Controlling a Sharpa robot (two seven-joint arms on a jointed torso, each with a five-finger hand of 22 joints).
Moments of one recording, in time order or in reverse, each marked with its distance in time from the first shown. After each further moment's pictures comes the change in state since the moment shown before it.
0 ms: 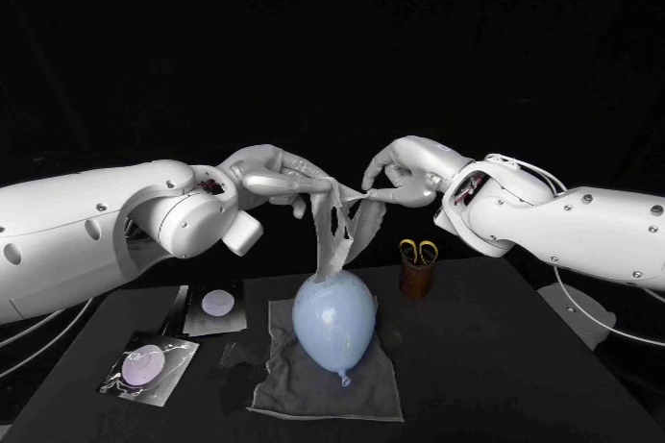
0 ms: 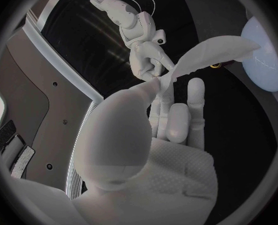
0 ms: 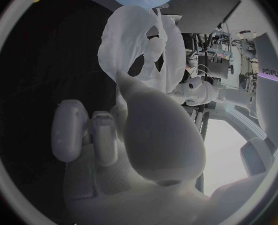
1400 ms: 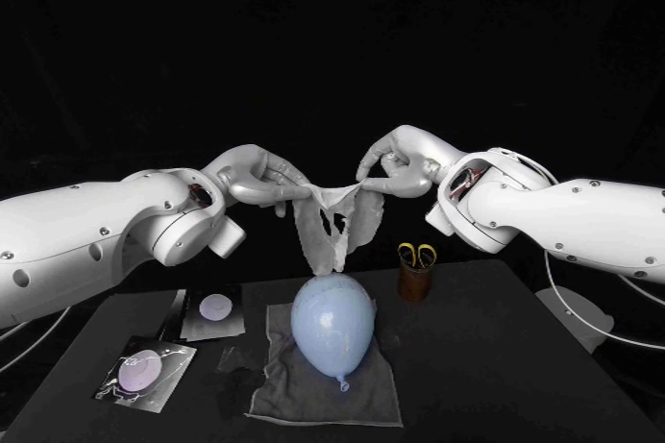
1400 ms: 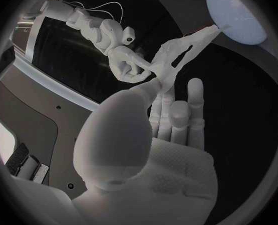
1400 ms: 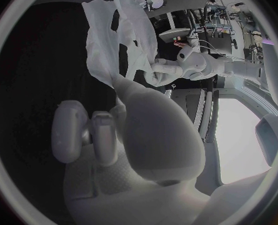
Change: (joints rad) left arm -0.024 -0.006 0.000 -0.057 -0.273 -0.049 0.064; left_hand 0.011 -0.023 -0.014 0.002 0.001 -0.028 0.017 -0.032 0.008 -0.099 0.026 0.008 0.025 -0.134 0.023 -0.037 -0.155 -0.002 -0.035 0.022 -0.038 -0.022; right arm 0.044 -0.001 0.010 0.058 0.205 0.006 -0.070; right_hand 0.004 0.020 0.084 -0.032 -0.001 -0.007 0.000 0.066 0.038 -0.001 -0.001 0.045 -0.001 -0.003 0.003 -0.003 0.001 0.000 -0.004 0.003 0.019 -0.001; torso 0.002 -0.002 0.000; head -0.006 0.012
